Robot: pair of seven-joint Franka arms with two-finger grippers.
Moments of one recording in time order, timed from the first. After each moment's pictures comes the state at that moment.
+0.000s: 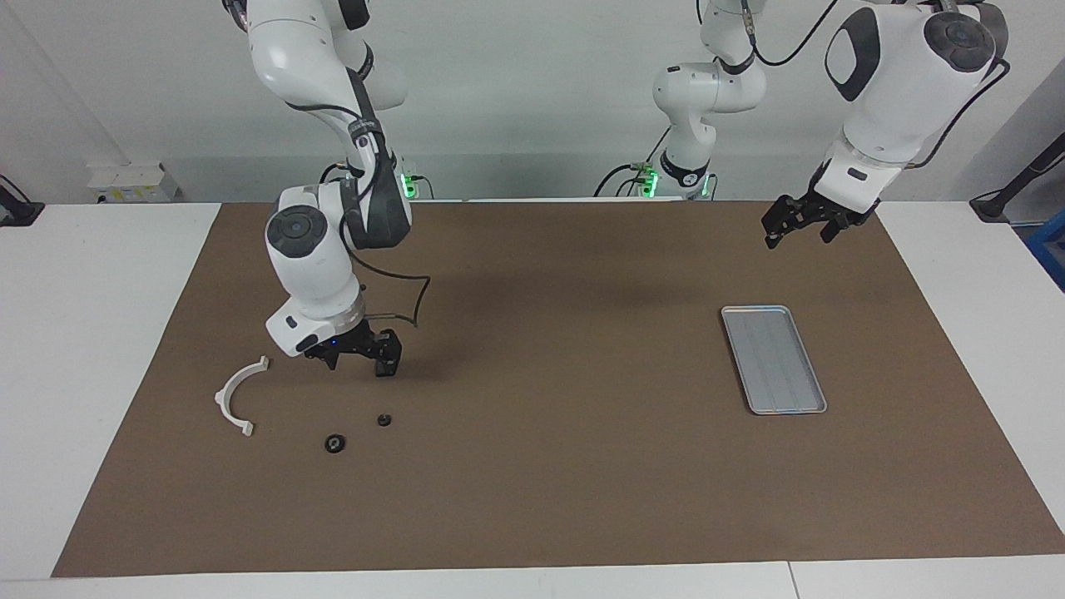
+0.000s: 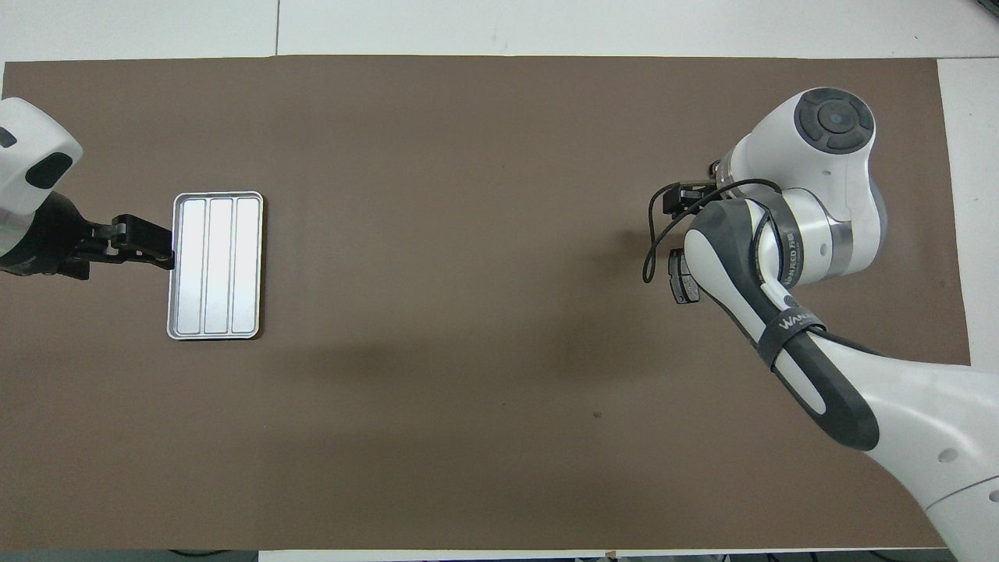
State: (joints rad) left arm -0.05 -0.01 -0.05 -1.67 -0.01 1.58 -0.14; right arm 0.11 0.42 0.03 -1.73 -0.06 2.14 0.25
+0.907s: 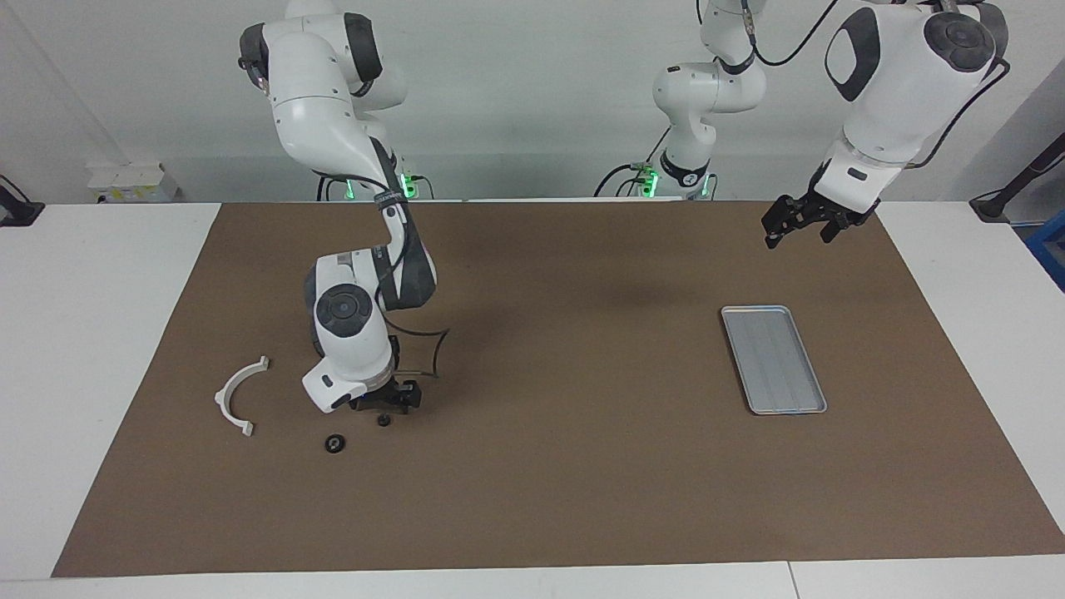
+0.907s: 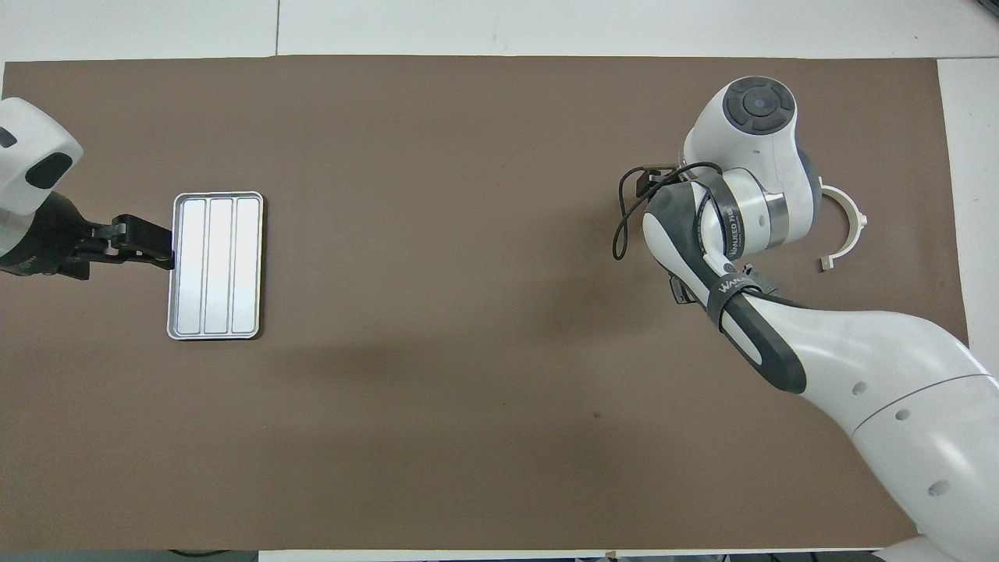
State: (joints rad) left arm -0.05 -0.01 -0.05 -1.67 -0.01 1.58 -0.14; right arm 0.15 0.61 0.03 -1.55 -0.13 2.14 0.35
